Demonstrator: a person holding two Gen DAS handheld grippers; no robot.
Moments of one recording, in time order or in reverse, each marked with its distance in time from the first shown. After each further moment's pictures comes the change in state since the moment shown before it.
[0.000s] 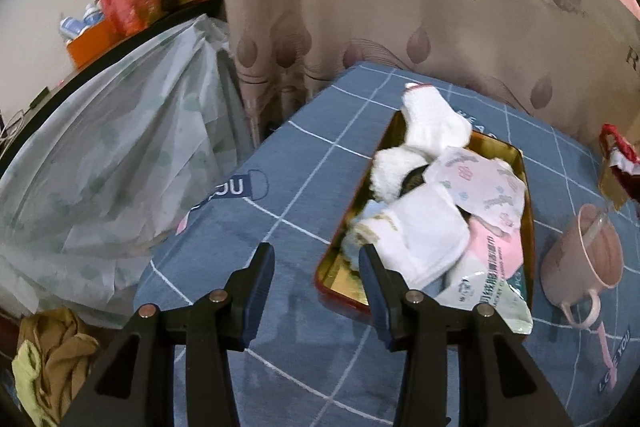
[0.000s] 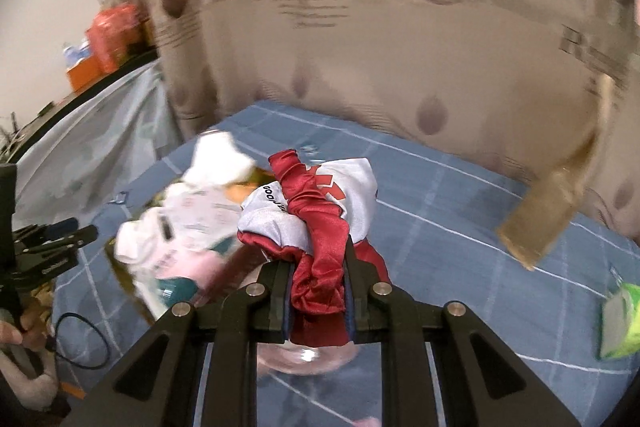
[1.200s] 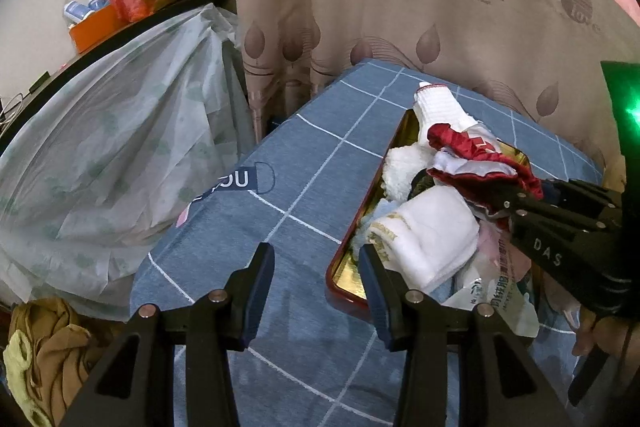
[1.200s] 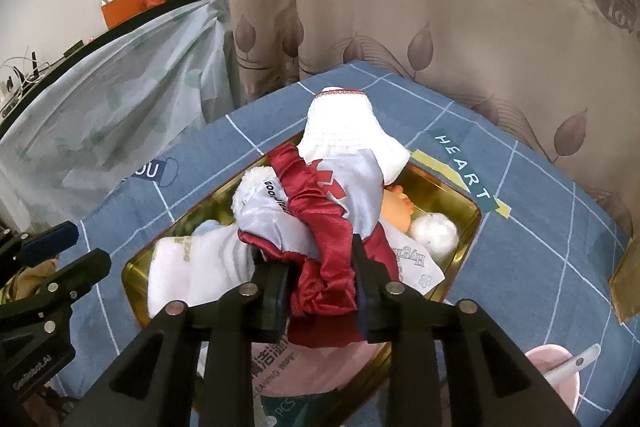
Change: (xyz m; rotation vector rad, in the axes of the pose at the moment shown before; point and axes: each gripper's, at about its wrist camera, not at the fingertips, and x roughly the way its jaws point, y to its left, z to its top) left arm 0.007 0.010 -0.002 -0.033 0.015 -0.019; right arm 0.114 0.123 0.013 -0.148 0.116 0.100
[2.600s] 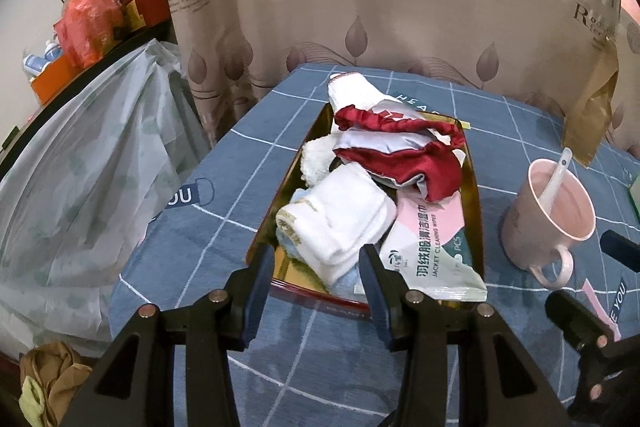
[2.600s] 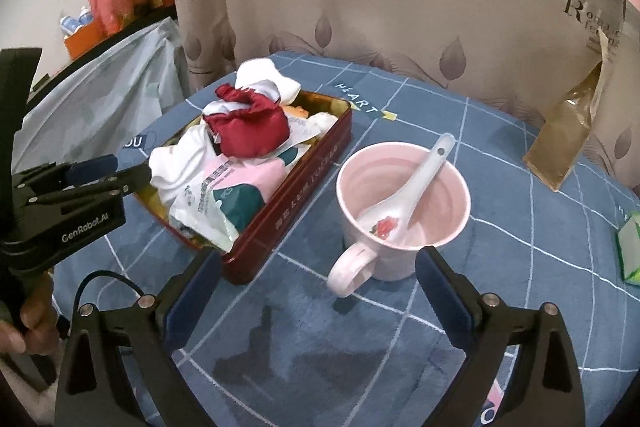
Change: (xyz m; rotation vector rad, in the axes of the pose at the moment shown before) left arm -0.018 -0.056 -0.020 0.181 -0.041 -0.080; right arm -0.112 -0.028 -0.109 0.182 -0.020 -0.147
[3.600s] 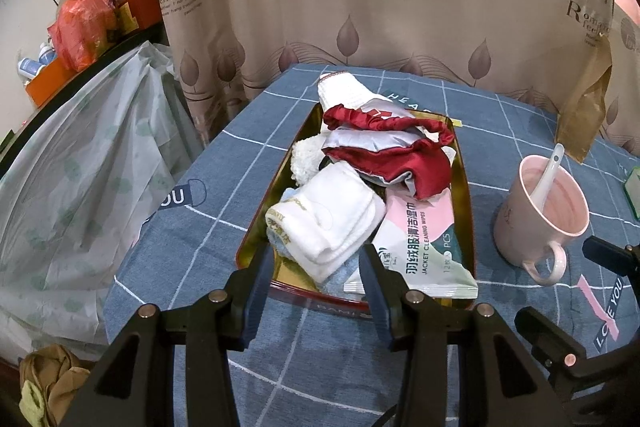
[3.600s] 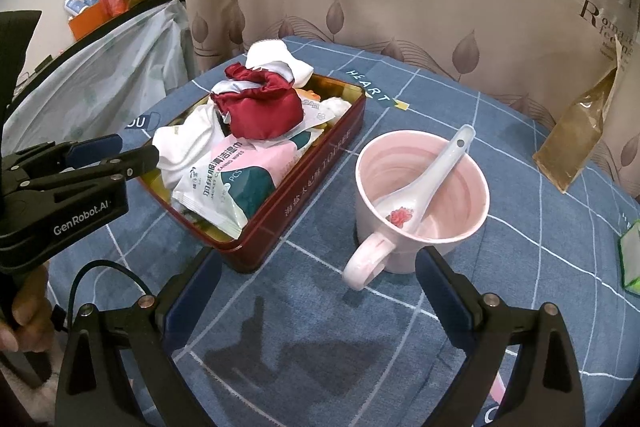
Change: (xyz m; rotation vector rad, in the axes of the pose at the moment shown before) left arm -0.001 -0.006 -0.001 0.008 0.002 -0.013; right arm 0.008 0.009 -0.002 -0.037 0.040 -0.002
